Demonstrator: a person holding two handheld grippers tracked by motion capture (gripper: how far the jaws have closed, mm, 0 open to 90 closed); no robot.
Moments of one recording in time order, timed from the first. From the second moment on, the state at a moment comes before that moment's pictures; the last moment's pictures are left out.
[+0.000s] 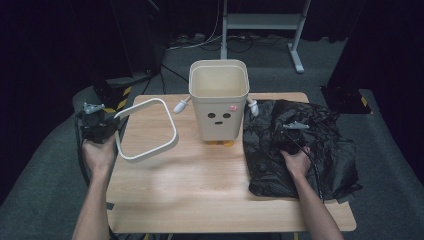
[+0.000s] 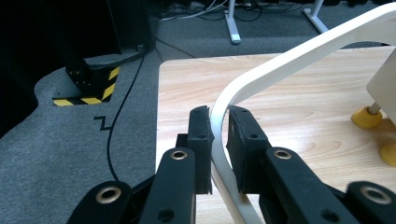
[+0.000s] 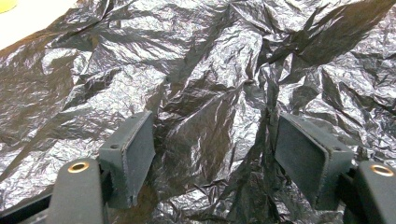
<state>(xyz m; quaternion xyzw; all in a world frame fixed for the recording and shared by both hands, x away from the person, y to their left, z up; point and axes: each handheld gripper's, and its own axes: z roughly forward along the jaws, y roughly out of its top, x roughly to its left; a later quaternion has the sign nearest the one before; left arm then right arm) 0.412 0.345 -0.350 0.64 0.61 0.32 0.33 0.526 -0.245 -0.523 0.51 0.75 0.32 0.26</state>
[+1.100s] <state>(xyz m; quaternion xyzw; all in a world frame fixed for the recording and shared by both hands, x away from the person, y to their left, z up) 0.428 0.322 -0.404 0.65 0.62 0.28 0.34 0.526 -0.245 -0.523 0.51 0.75 0.32 0.27</state>
